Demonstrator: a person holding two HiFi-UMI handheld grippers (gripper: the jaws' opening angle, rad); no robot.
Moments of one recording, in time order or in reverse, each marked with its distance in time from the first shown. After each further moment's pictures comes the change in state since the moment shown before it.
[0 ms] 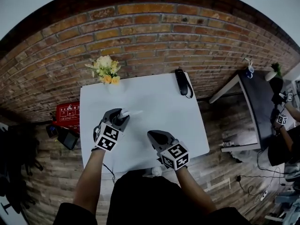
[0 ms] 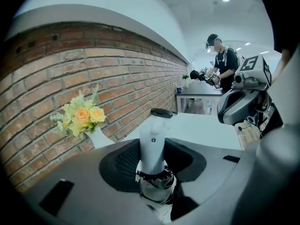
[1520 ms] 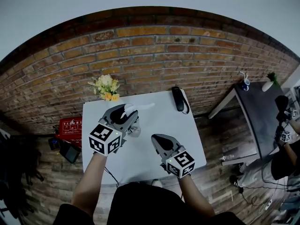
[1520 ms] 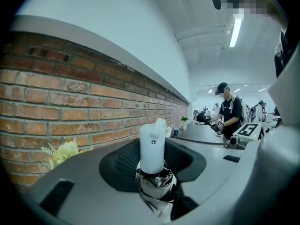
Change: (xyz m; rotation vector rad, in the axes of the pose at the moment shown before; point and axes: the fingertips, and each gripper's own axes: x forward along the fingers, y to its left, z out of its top) left arm -0.058 0.009 0.169 -0.225 -0.395 -0.093; right arm -0.041 -0.012 0.086 -0.070 -0.200 -0.025
